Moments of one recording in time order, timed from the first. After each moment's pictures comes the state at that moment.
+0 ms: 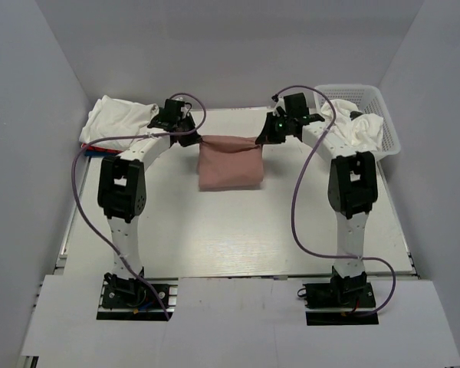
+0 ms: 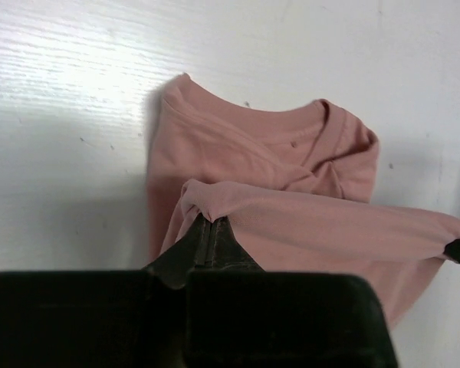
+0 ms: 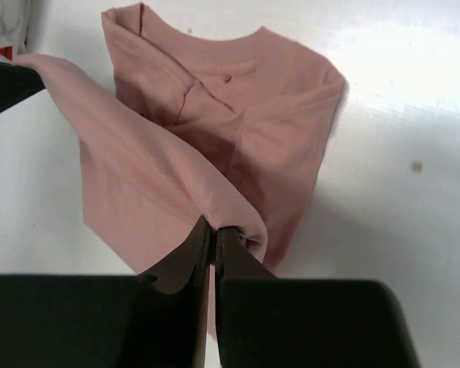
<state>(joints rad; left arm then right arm) -0.25 2.07 1.67 -0.34 0.14 -0.56 0.30 2.10 1.76 -0.45 -0.45 0.33</state>
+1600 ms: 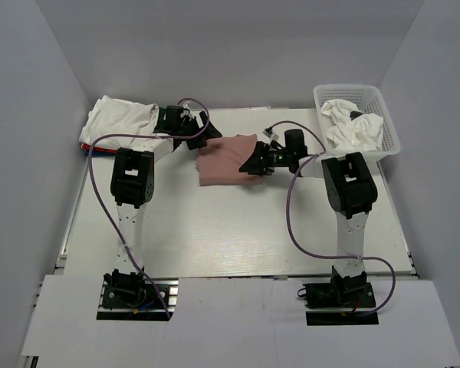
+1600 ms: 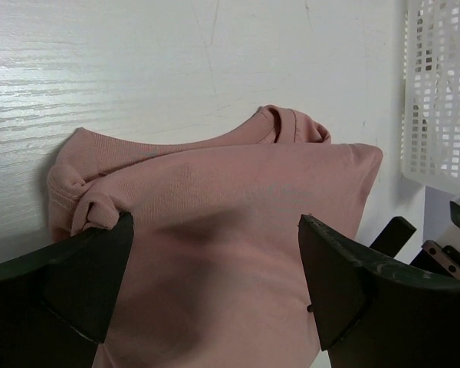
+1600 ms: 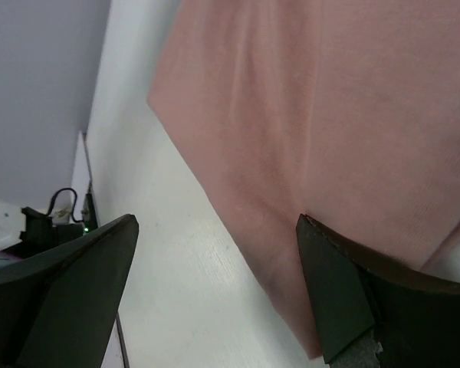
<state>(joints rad) -0.20 2.37 1.78 -0.02 0.50 -0.61 0.30 2.15 1.24 0.32 -0.97 0.52</state>
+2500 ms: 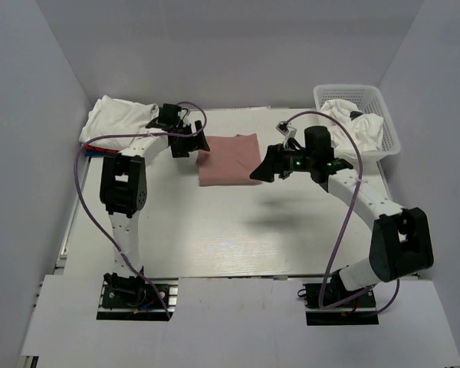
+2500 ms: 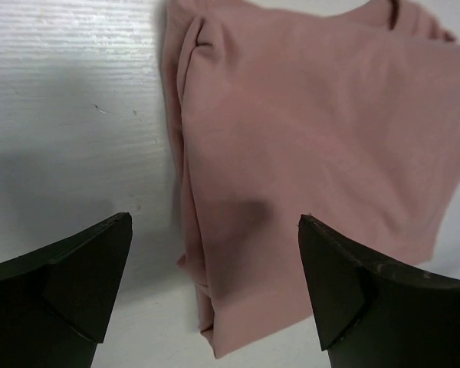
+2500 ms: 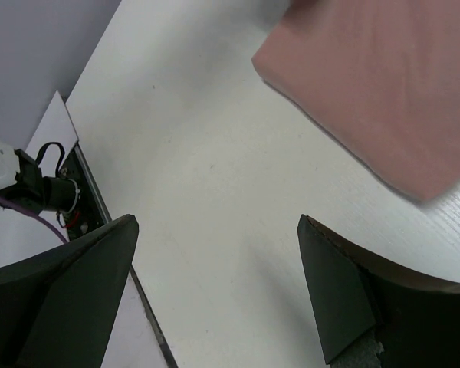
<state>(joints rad) -0.21 2.14 1.71 -0.45 0.28 -0.39 0.35 1.49 1.03 -0.11 -0.80 0.25</state>
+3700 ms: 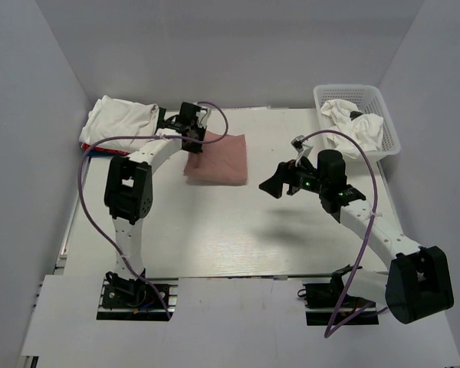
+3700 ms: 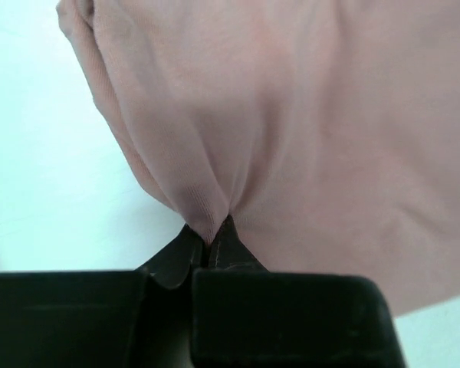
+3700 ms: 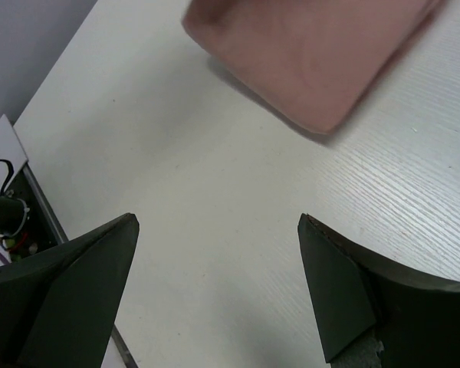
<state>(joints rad) -0.35 2.13 1.73 -0.51 -0.04 -0.03 0.35 1.18 0.72 0.07 -0.63 0.26</state>
